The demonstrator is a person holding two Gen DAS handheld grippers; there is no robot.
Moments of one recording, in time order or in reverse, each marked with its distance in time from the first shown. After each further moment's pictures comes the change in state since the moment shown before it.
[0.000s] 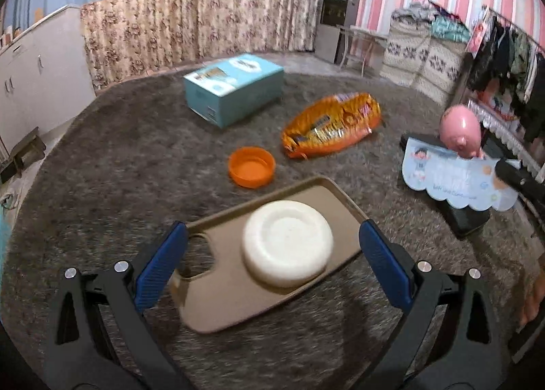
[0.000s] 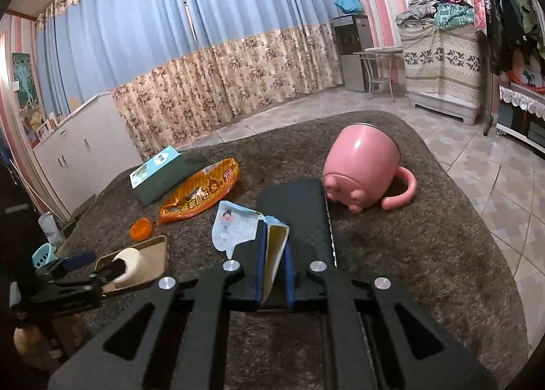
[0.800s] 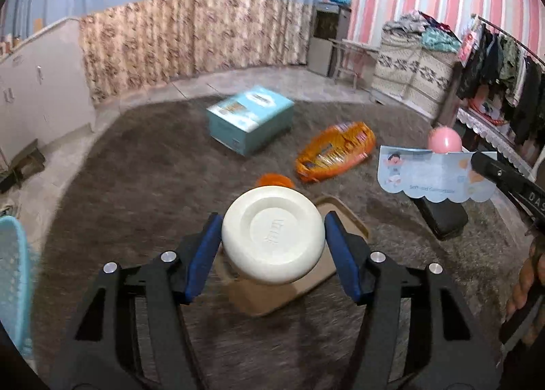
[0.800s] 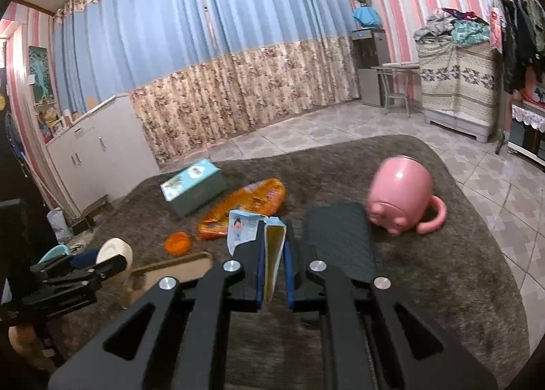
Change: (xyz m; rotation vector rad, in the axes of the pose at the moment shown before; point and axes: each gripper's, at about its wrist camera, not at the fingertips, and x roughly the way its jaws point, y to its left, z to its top) left arm -0.066 0.042 0.012 0.004 -0.085 -0.019; right arm -0.016 0.049 0.013 -0.052 -0.043 0.059
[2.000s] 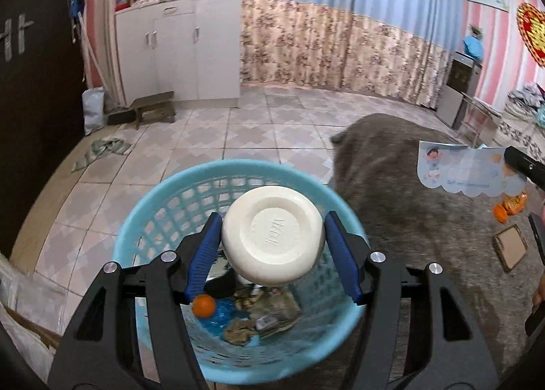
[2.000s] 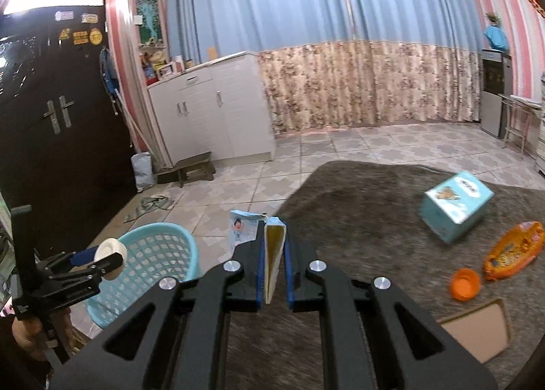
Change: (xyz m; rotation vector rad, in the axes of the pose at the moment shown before) left arm -0.117 0.315 -0.074 -0.337 -0.055 0.420; right arm 0.070 0.320 -0.033 -0.269 0.081 0.409
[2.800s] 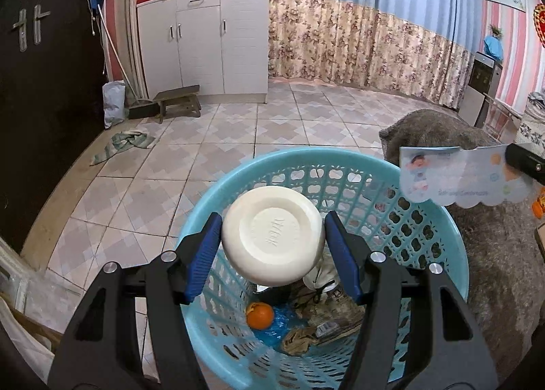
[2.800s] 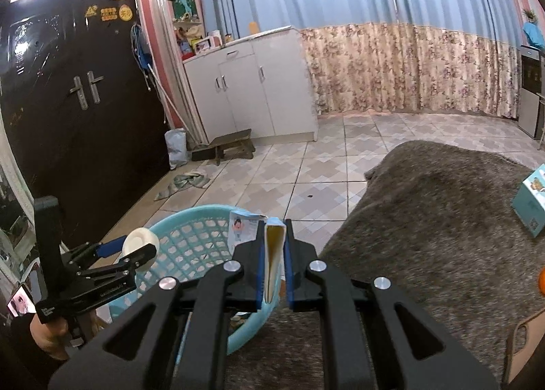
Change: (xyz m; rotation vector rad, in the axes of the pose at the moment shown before) left arm 0.032 0.072 -0.014 -0.010 0.008 0.078; right arm 0.071 0.088 -0.023 -0.049 0.087 0.134
